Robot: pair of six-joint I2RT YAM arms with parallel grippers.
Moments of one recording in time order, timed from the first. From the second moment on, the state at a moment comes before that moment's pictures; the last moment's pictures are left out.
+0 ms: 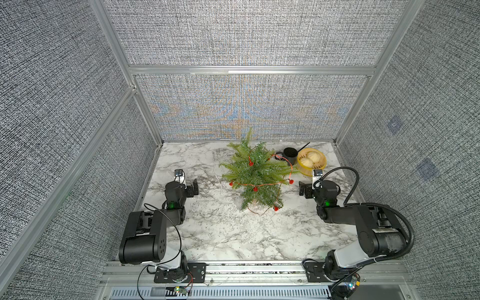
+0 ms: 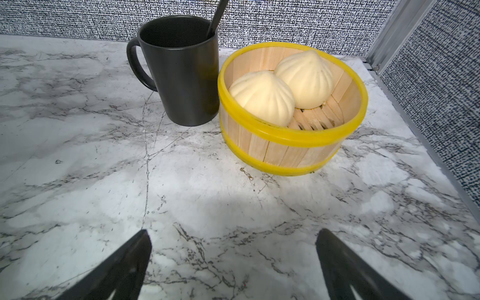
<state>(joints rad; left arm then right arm) 0.04 1.48 0.37 0.75 0.06 0.02 0.03 1.54 0.40 0.71 0.00 -0.04</state>
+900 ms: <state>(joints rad) 0.01 1.00 0.45 0.34 0.12 -0.24 0.04 1.02 0.58 0.14 -0.16 0.21</state>
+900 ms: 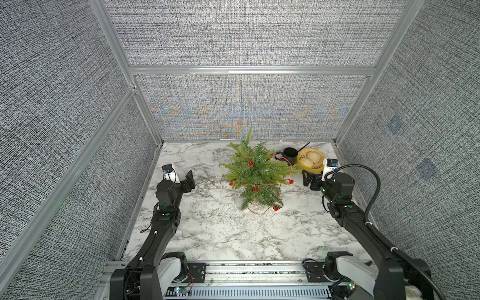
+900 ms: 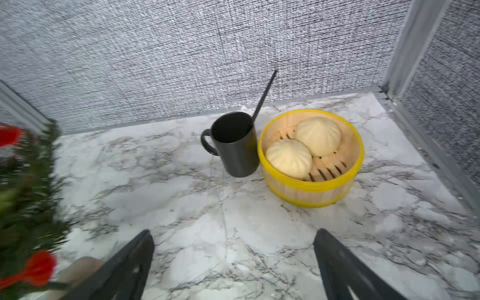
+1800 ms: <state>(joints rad) -0.33 0.96 0.93 -0.03 0.72 -0.34 0.05 0.75 0.87 -0.45 -0.79 0.22</state>
